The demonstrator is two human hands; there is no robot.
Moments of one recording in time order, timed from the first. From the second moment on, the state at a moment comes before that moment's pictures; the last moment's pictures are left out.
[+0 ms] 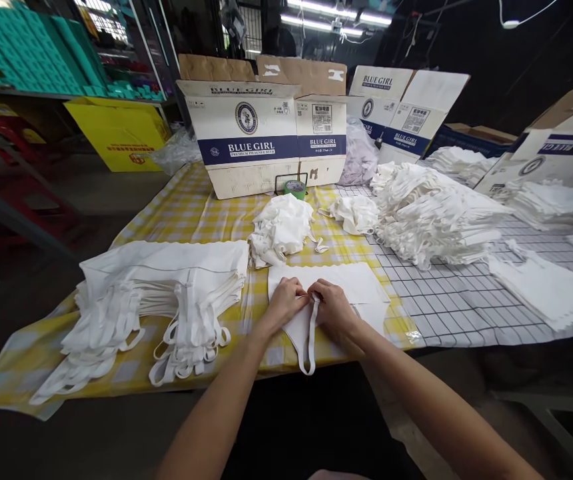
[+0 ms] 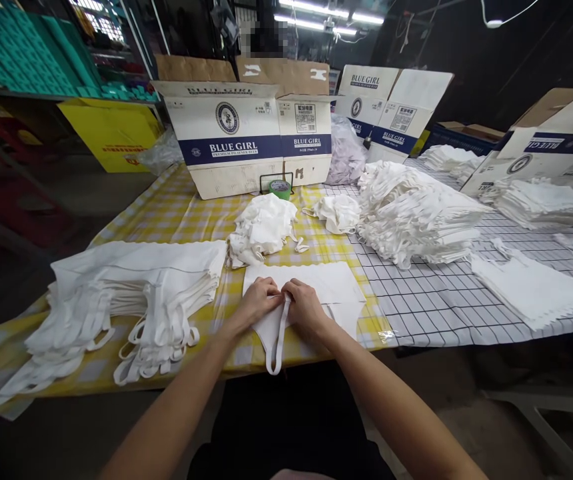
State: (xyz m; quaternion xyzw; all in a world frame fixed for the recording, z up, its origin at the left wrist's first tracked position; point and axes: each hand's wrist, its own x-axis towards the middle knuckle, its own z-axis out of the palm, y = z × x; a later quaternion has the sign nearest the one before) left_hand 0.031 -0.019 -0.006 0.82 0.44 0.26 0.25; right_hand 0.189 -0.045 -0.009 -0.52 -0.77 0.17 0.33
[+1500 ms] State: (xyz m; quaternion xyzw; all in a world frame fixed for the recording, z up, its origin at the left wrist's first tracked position) left_hand 0.002 0.028 0.001 0.66 0.74 0.12 0.08; right_hand 0.333 -0.023 0.018 -0.77 -0.53 0.17 0.31
